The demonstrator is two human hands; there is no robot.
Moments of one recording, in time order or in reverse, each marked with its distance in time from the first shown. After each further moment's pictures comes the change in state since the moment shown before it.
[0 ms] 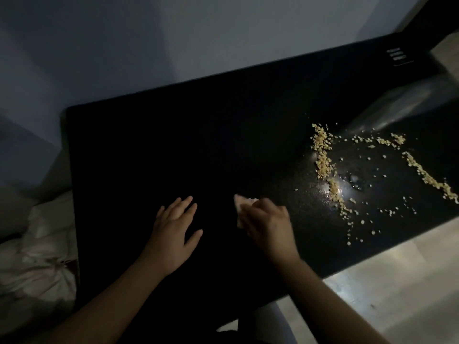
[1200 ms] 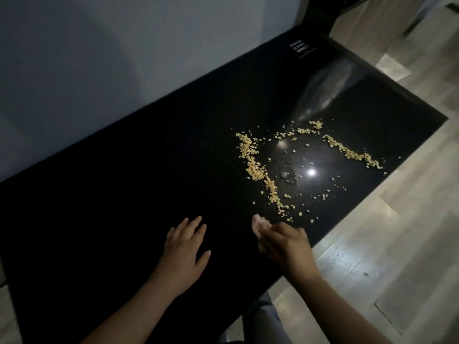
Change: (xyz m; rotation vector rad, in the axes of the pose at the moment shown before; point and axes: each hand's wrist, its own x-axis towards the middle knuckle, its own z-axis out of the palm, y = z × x) left_hand 0.055 0.138 0.025 0.286 -0.254 0.106; right_hand -0.081 0.123 -0.056 -0.154 0.201 0.191
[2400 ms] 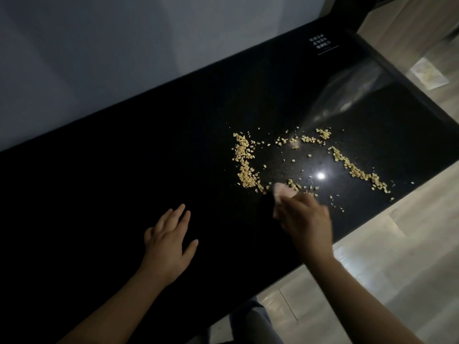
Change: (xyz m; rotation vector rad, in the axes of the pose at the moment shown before) left_hand 0.031 0.021 0.015 -0.012 0.127 -0.193; right_hand 0.072 0.061 -0.051 0.018 0.111 0.127
